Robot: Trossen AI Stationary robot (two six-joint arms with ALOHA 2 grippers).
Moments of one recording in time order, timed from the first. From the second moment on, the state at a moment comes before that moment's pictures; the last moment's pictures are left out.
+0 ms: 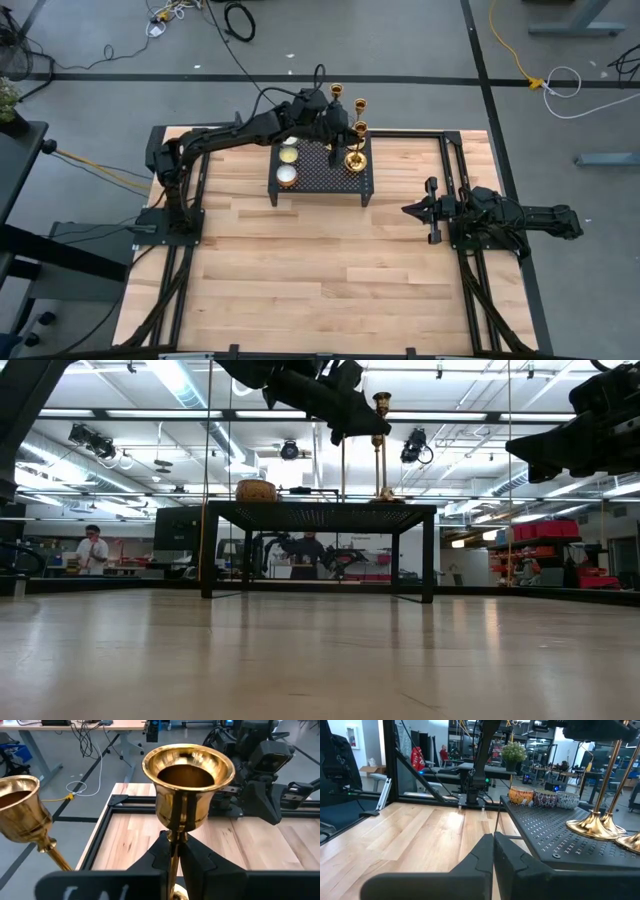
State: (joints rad) left arm 0.40 1.87 1.67 -0.15 0.31 0.14; right arm -0.04 0.00 0.02 0.01 -0.03 -0.11
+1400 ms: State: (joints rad) left arm 0.32 1.87 1.67 -0.16 0.29 0.03; right arm -0.04 0.00 0.02 0.01 -0.03 -0.11
